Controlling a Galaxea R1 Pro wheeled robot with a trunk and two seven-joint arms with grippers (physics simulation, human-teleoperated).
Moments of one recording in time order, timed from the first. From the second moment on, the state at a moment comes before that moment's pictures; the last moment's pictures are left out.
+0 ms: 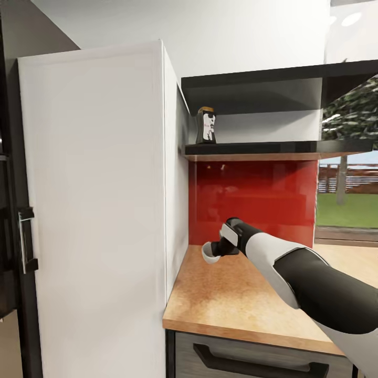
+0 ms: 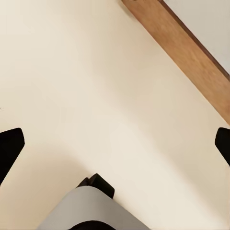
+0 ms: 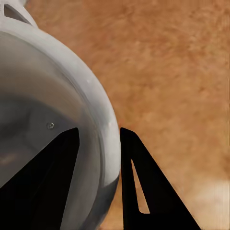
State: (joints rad) left arm 0.06 0.06 0.09 -0.01 0.66 -0.42 -0.05; right arm -1.31 0.17 0.43 0.03 -0.52 0.79 -0.10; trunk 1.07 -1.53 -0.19
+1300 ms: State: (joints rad) left arm 0.06 0.07 0.08 -0.01 0.65 -0.37 -0.04; right arm -1.29 0.17 0.43 0.03 -0.52 0.82 -0.10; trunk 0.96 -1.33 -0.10
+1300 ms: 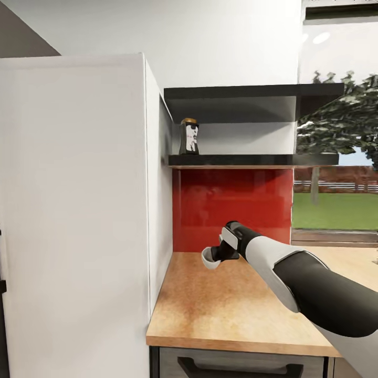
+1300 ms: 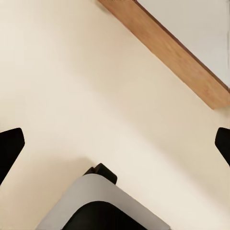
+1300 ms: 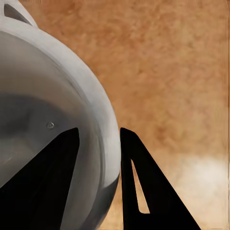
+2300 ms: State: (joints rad) left arm 0.06 0.07 0.04 -0.01 0.65 -0.37 -0.04; right arm -1.29 0.17 0.43 0.03 -0.52 0.82 -0.09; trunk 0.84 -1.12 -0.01
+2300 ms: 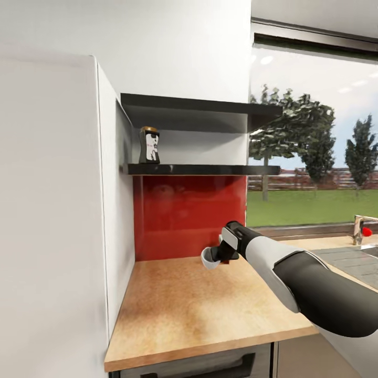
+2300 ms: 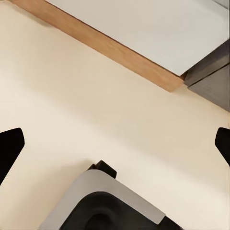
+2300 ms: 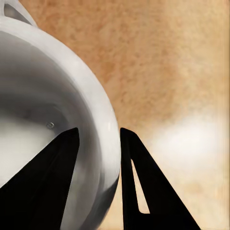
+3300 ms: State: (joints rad) left arm 0.06 0.06 0.02 -0.01 0.64 -0.37 -0.04; right arm -1.27 0.11 0.43 0.03 -0.52 0.82 -0.07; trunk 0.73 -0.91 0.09
